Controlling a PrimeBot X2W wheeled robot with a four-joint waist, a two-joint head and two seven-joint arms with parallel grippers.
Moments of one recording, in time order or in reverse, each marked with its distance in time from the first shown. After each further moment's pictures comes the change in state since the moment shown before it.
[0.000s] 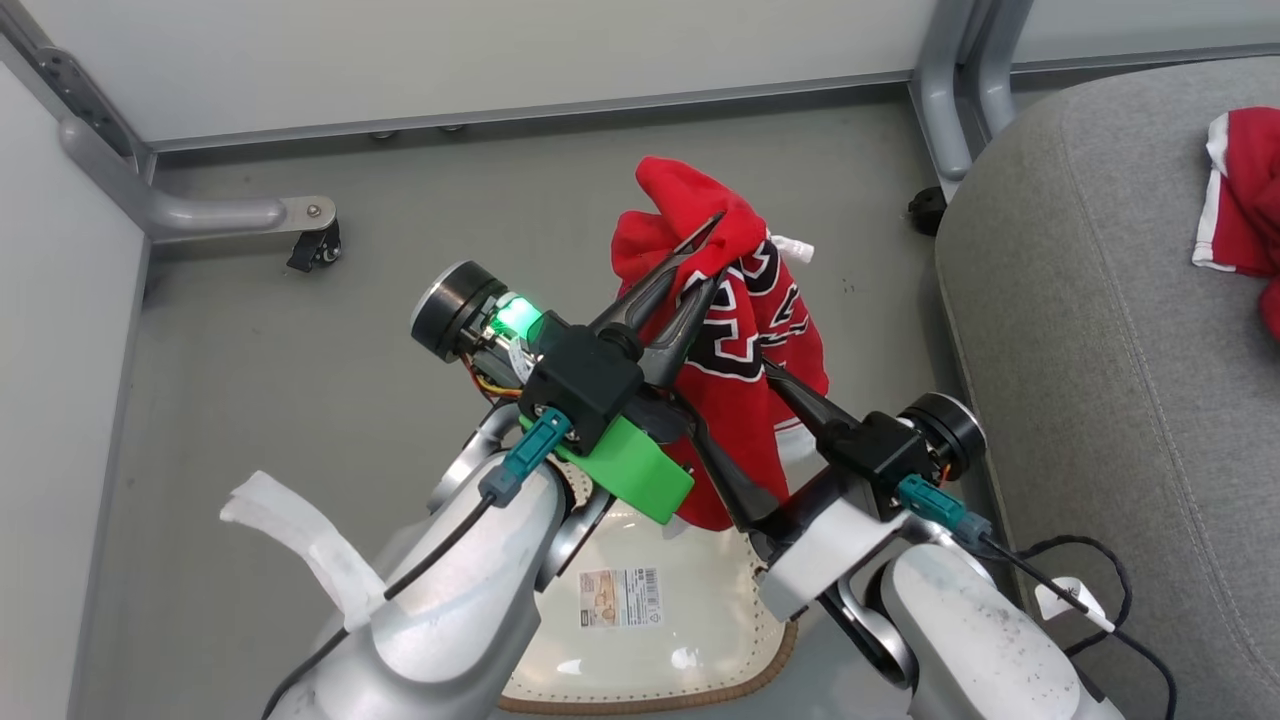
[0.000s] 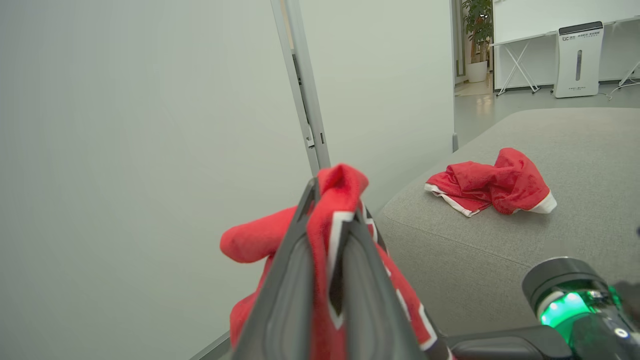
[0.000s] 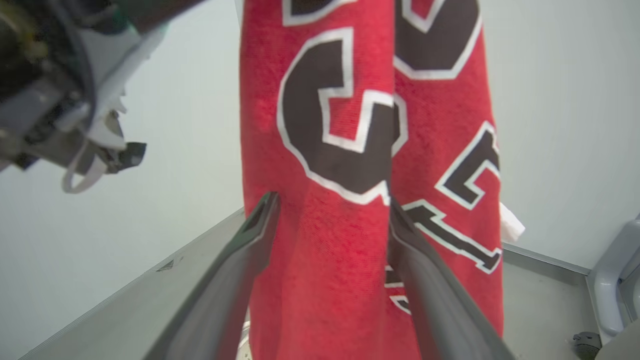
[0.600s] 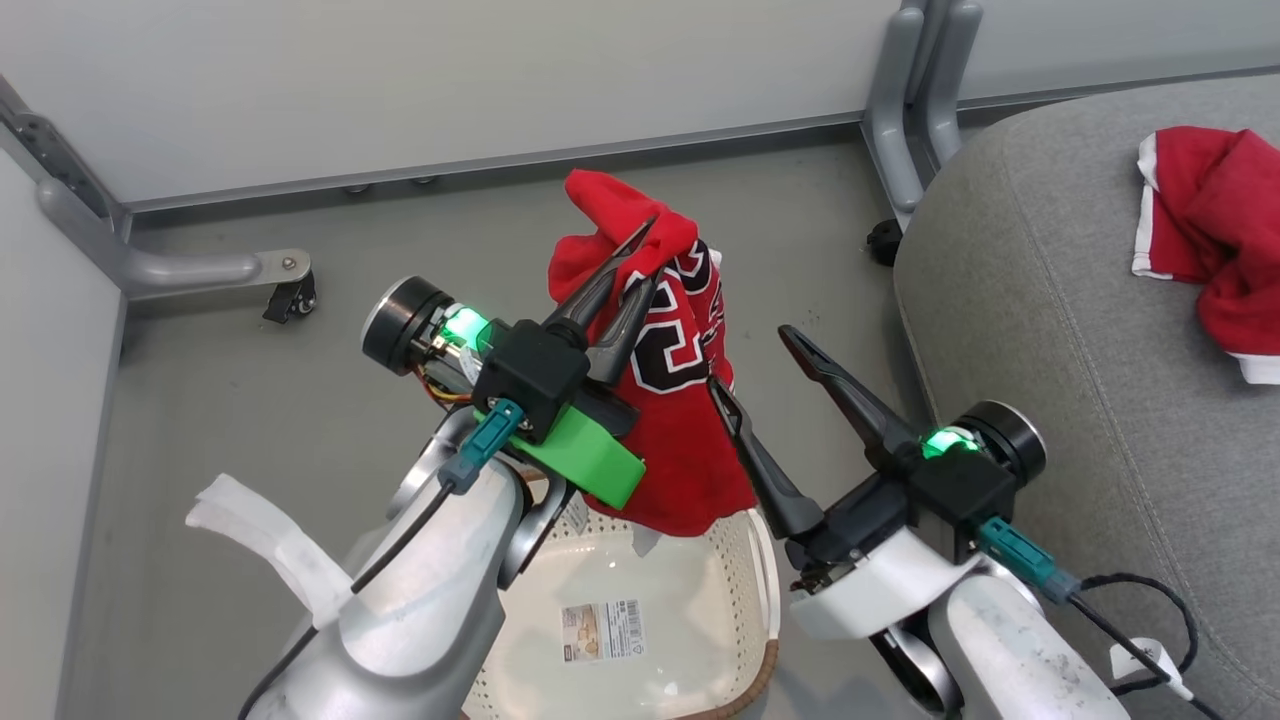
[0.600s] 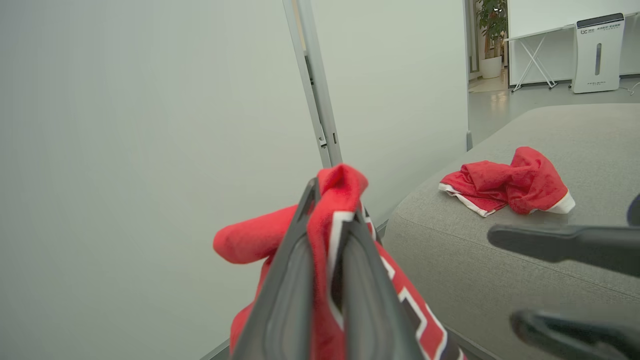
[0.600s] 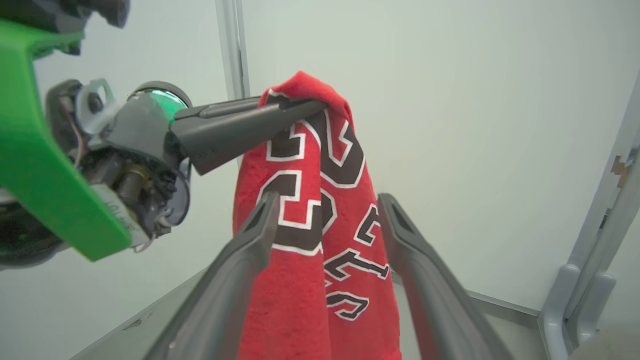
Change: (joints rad) left arm 0.022 0.024 0.057 0.046 0.001 0.009 0.000; right arm 0.134 -0.022 -0.083 -0.259 -0.024 0.000 0.000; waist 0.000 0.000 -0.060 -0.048
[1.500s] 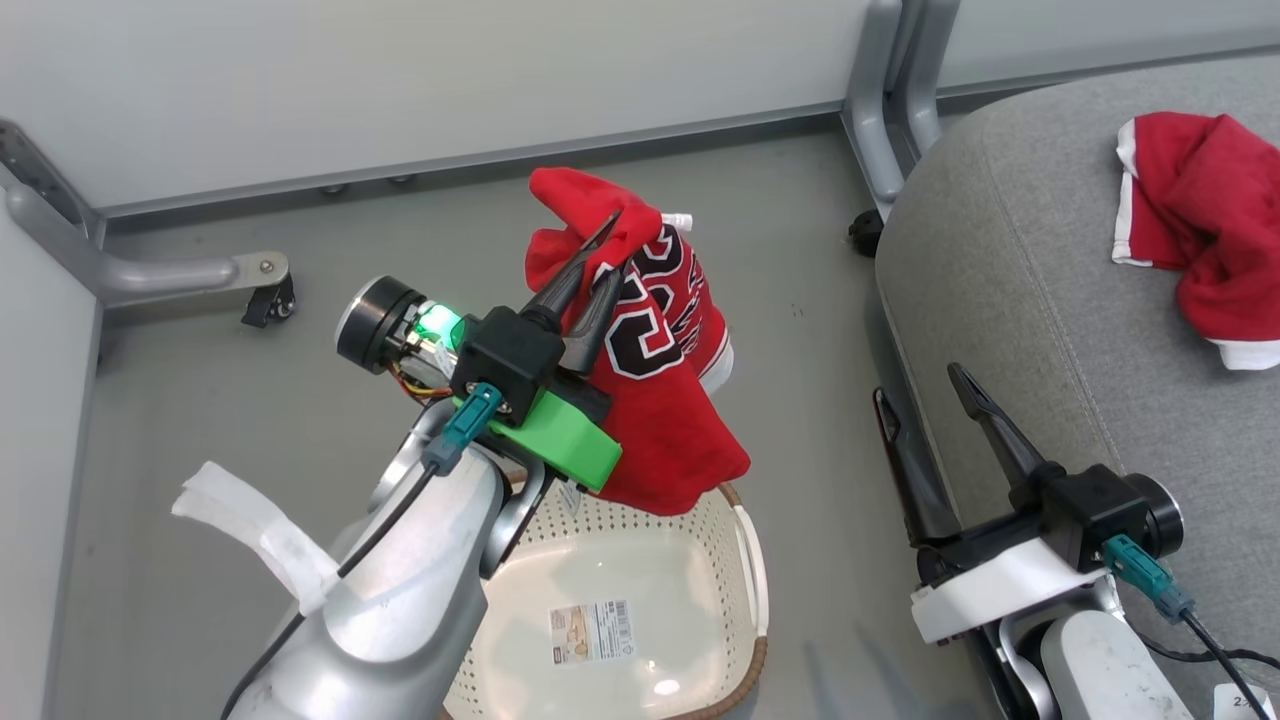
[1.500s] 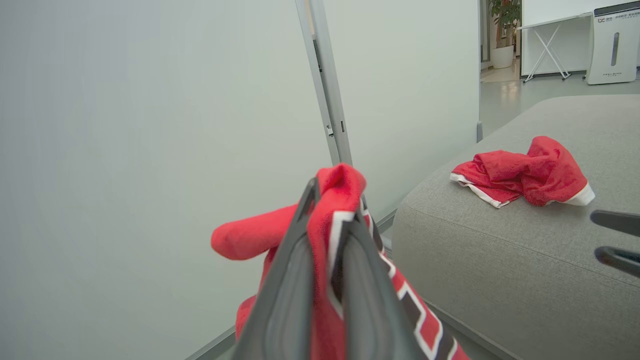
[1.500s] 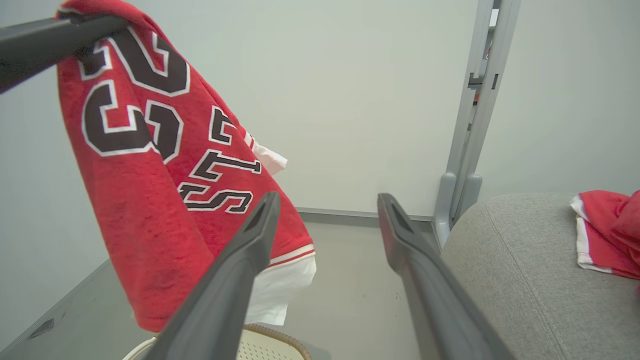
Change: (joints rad) left arm -0.017 0.009 0.017 0.058 -0.007 0.021 0.000; right arm 0.120 0.005 -0.258 0.070 -0.007 0.000 0.000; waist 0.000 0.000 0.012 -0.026
